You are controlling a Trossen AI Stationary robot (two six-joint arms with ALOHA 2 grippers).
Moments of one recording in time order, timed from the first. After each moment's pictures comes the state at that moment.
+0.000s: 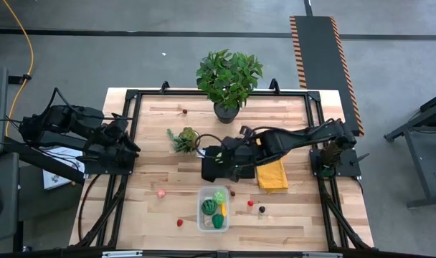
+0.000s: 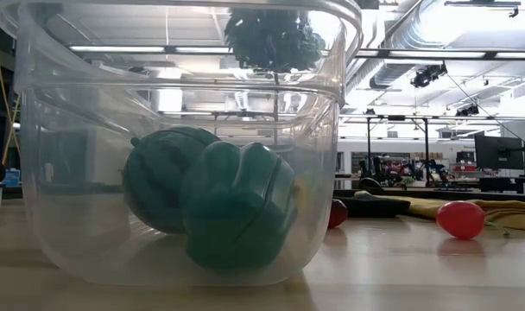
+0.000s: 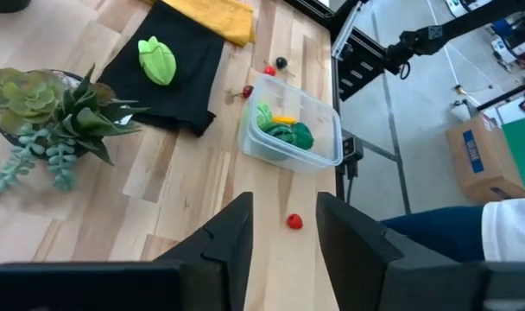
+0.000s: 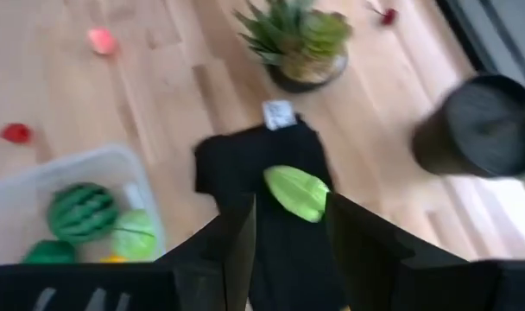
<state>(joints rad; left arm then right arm) 0.01 0.53 1.04 -1.12 0.17 -0.55 0.24 1.85 1.94 -1.19 0.41 0.48</state>
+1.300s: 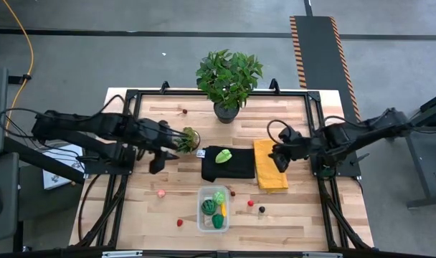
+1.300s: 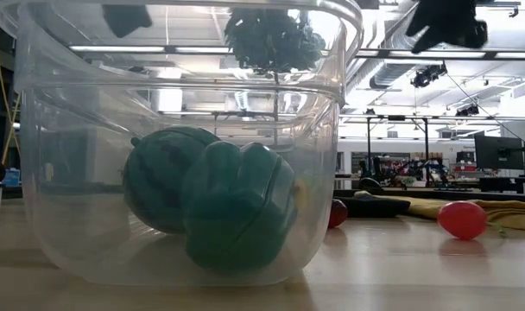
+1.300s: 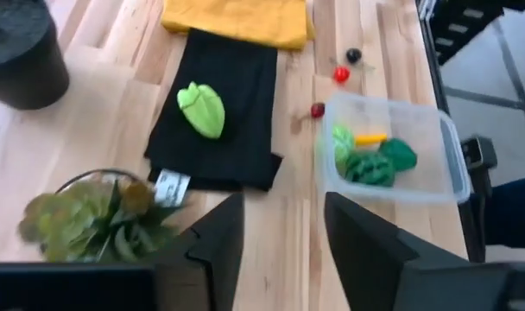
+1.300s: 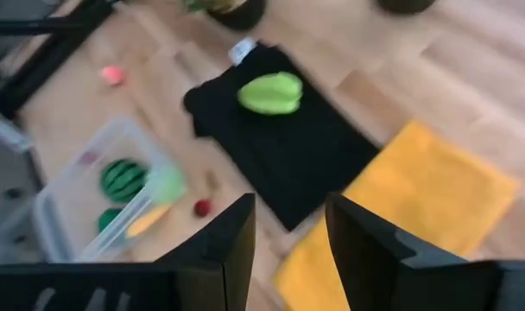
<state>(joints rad) 0.01 1.00 1.04 -0.81 0.01 -0.27 0.29 1.01 1.00 -0.86 0.32 0.97</state>
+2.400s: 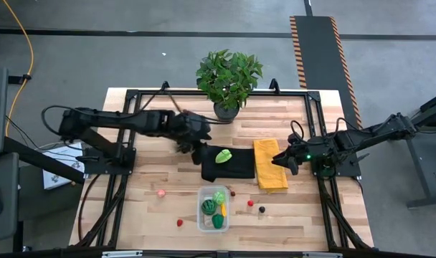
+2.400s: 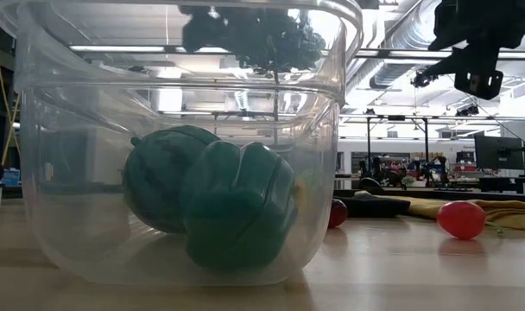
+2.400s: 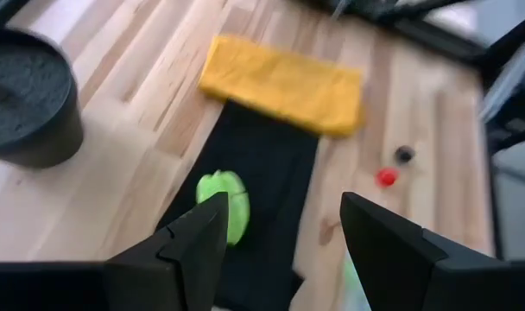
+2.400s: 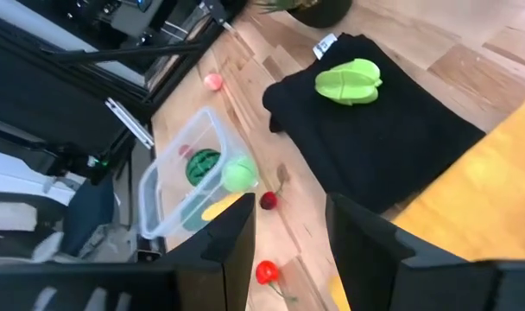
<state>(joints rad) 0.12 1.45 1.29 -0.62 -0.03 -0.35 0.28 0.62 0.51 -0.38 0.17 0.92</state>
